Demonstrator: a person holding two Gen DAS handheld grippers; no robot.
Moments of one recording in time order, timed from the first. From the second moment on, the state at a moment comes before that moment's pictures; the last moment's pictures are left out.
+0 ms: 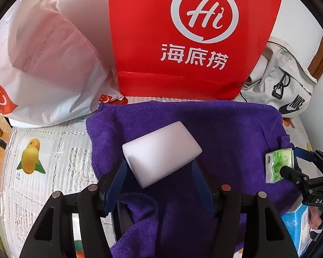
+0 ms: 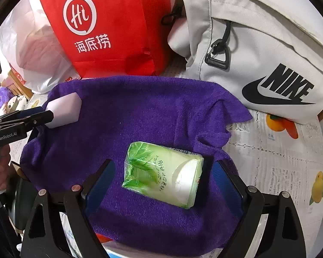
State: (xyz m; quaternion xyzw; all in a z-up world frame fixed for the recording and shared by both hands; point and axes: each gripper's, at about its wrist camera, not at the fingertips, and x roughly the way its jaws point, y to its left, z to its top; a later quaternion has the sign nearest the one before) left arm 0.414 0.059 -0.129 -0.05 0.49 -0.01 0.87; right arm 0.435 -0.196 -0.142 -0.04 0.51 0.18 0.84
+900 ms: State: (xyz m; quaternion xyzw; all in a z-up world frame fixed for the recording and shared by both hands) left arm 0.216 0.059 -0.038 -0.05 0.40 0.02 0.91; right arm 0.251 -0.218 -0.041 -0.07 0.41 0.12 0.90
